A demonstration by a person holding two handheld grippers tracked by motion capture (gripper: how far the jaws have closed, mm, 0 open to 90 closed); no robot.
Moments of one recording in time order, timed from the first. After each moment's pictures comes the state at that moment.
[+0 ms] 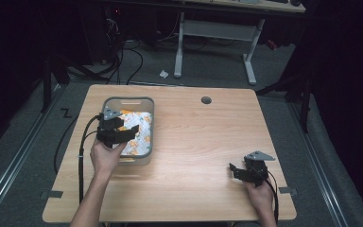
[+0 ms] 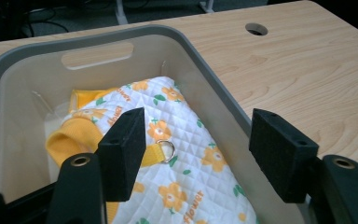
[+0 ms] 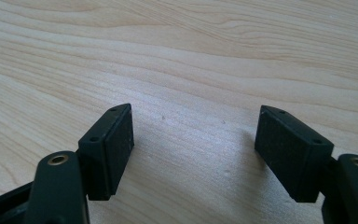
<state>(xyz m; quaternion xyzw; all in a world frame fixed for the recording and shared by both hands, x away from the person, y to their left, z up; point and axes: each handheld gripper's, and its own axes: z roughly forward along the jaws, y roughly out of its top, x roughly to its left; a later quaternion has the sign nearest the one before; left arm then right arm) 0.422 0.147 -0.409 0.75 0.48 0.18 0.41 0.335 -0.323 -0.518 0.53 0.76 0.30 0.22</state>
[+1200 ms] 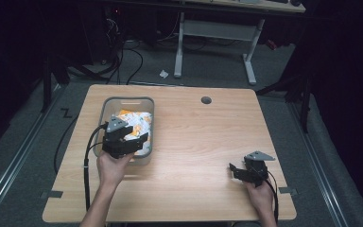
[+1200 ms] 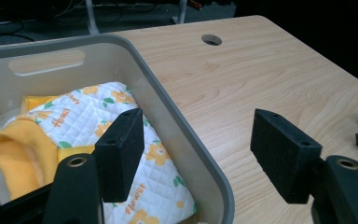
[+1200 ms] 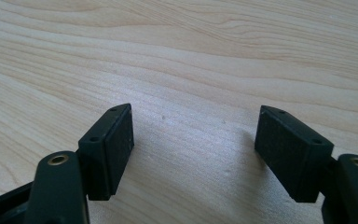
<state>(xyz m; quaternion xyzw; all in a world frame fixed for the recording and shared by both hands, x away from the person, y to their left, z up) 0.387 0.126 -0.401 0.75 0.45 0.16 0.46 0.334 -0.323 -0.518 0.53 0.76 0.30 0.22</state>
